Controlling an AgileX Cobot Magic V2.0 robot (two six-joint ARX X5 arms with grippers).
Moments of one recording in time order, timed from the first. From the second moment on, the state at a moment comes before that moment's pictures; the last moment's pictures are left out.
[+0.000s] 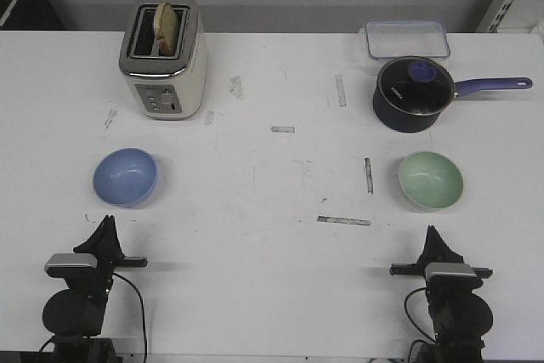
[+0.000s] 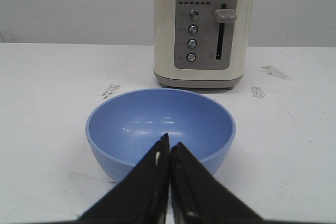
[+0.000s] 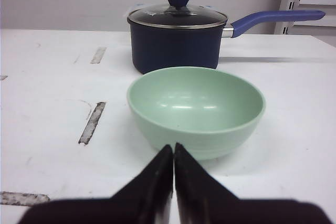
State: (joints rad) left arm -0.01 0.01 0.03 0.09 -0.04 -0.01; right arm -0.03 0.00 0.01 -0.12 0.00 0.00
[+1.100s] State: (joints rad) left arm -0.01 0.01 0.03 0.06 -0.04 -0.01; right arm -0.03 0.00 0.01 -0.10 0.00 0.01
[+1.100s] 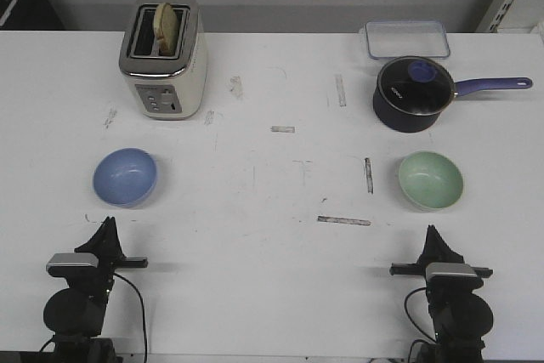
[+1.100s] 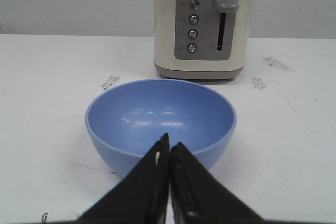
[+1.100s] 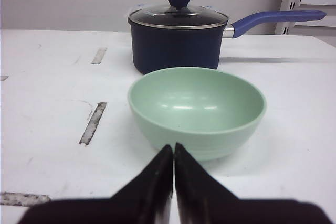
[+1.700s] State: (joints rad) left arm -0.01 0.01 0.03 0.06 -0.04 -0.01; right arm -0.03 0.37 0.72 -0.21 0.02 0.00
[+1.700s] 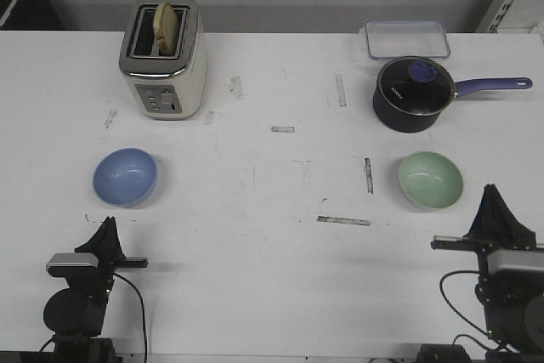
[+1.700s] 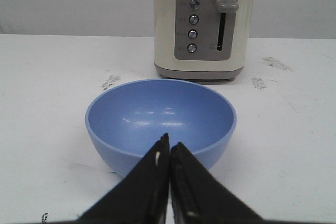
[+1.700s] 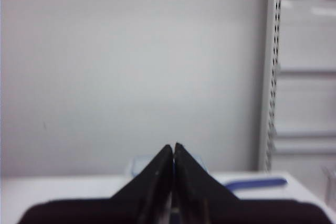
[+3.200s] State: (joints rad) left arm -0.01 0.01 0.03 0.06 -0.04 -0.01; right arm -0.29 1.62 1.22 -0.74 -0.11 -0.21
